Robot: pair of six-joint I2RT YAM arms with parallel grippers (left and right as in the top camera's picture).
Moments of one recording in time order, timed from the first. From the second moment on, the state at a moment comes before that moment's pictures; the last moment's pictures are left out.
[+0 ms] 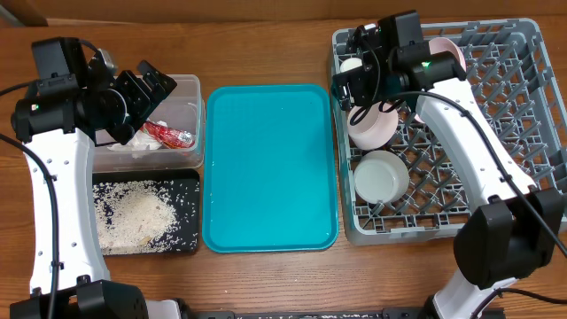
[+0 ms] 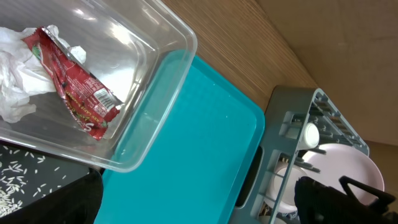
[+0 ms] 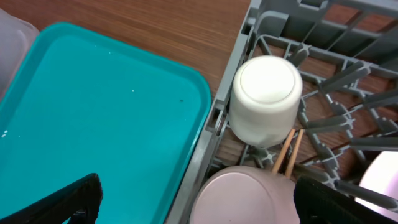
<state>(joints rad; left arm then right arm) 0.24 1.57 1.58 -1.02 0.45 -0.55 0.25 1.86 1.69 -0.82 -0.20 -0.09</state>
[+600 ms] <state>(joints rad) 0.24 1.57 1.58 -1.02 0.45 -0.55 0.24 1.11 1.69 -0.82 -0.11 -0.09</state>
